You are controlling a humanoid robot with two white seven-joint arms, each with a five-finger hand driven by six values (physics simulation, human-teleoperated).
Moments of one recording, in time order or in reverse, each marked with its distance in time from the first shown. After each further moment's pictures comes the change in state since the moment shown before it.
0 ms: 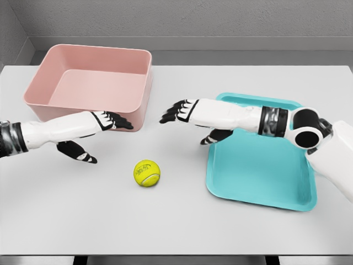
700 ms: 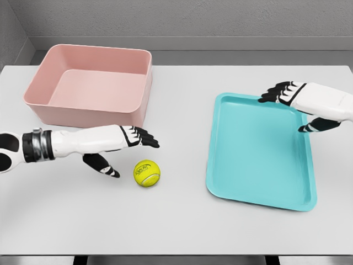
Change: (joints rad) left arm -0.049 -0.083 -0.097 -0.033 0.005 0.000 -0.050; right arm 0.199 -0.439 -0.253 -0.108 -0.035 0.000 -0.074
